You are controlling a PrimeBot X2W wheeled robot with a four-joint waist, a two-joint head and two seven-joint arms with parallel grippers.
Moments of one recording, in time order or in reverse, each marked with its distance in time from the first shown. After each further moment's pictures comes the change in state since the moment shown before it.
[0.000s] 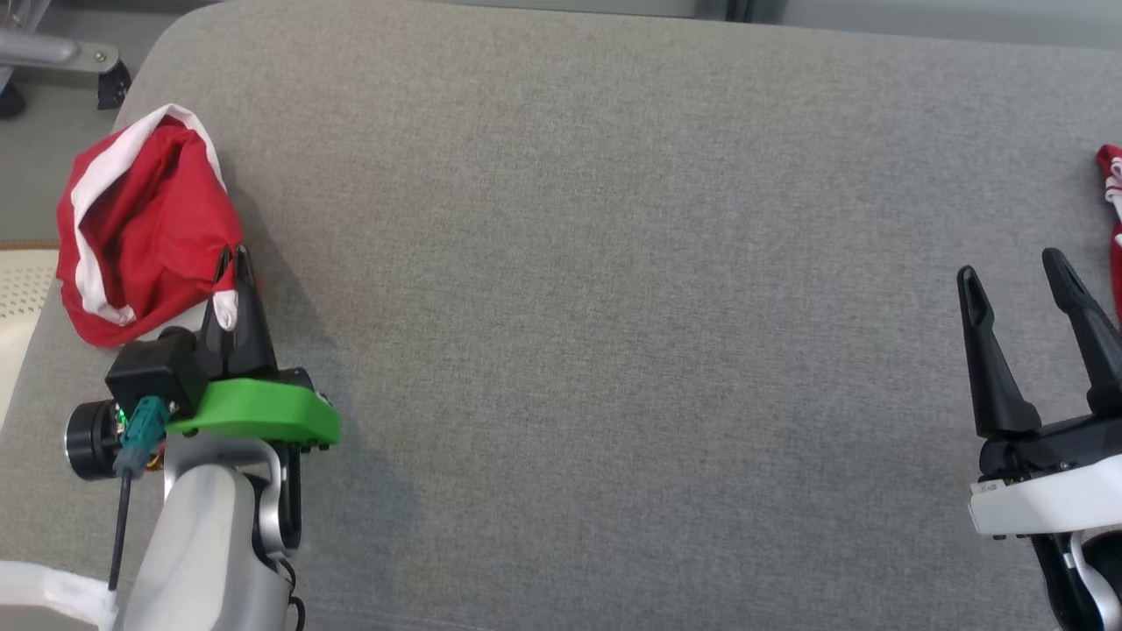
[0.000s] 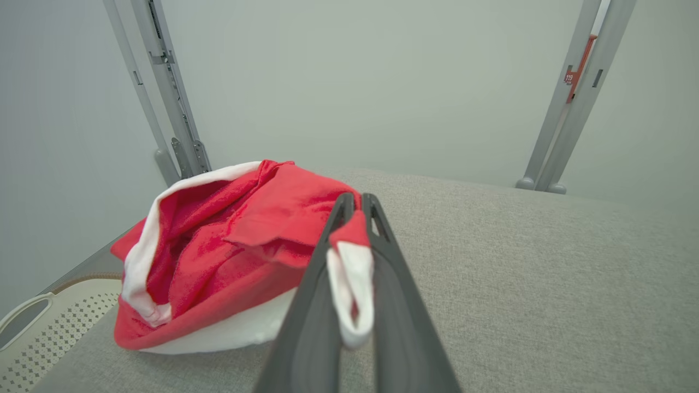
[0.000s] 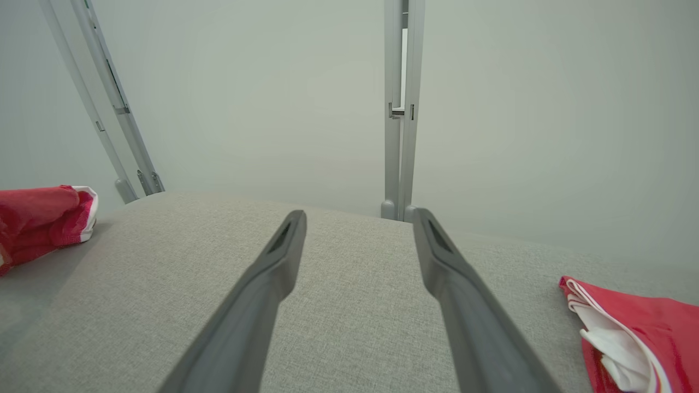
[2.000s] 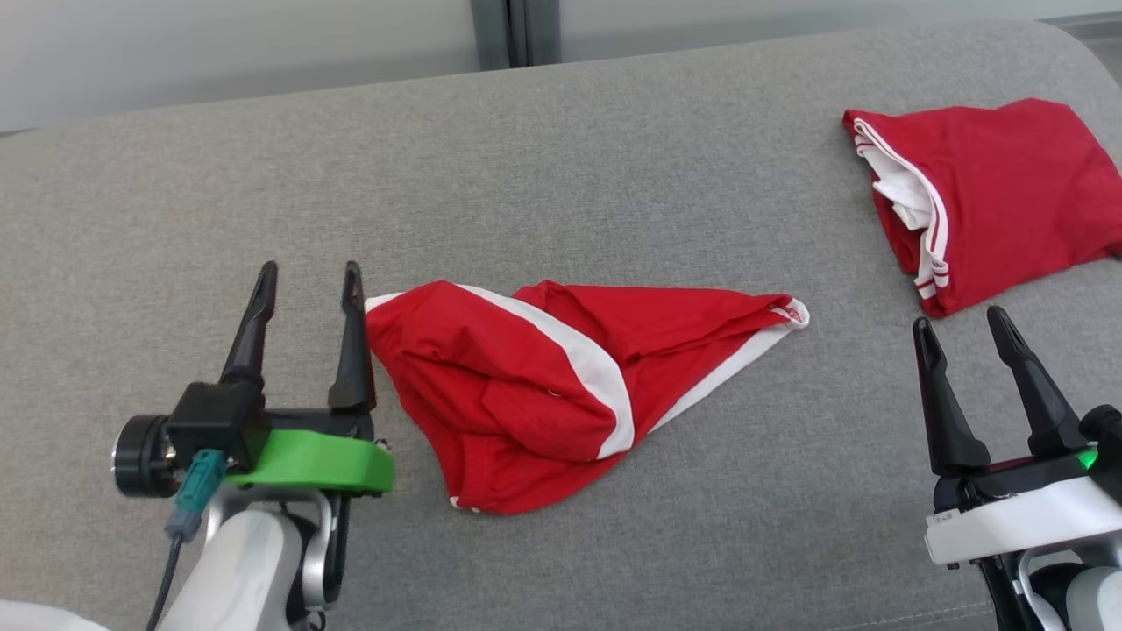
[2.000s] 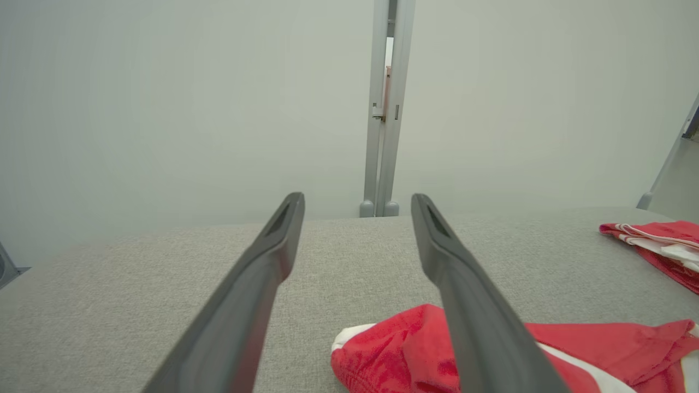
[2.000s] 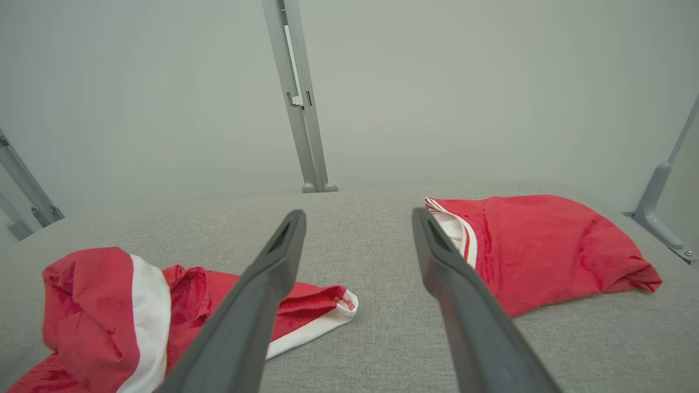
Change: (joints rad) left arm 0.098 0.114 -0.281 -0.276 -0.097 0.145 0.000; right arm 0.029 0.062 0.041 0.126 0.038 0.000 -0.061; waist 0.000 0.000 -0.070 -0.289
